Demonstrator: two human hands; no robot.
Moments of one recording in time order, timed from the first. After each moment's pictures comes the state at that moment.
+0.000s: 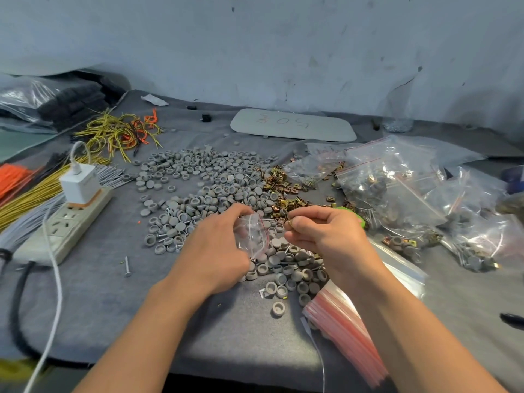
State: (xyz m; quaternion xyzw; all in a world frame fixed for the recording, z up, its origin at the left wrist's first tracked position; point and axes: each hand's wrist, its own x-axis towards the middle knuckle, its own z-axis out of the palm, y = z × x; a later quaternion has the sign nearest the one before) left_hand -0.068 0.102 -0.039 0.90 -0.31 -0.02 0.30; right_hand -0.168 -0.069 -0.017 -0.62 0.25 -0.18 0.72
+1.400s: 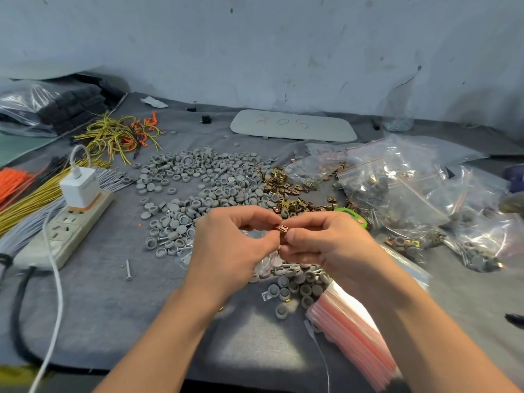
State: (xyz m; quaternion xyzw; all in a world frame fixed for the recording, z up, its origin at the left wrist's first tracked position) left_hand -0.095 0.091 -0.019 0.78 -0.31 0.05 0.54; right_hand -0.182 -0.065 -0.003 -0.64 0.14 -0.07 0.76
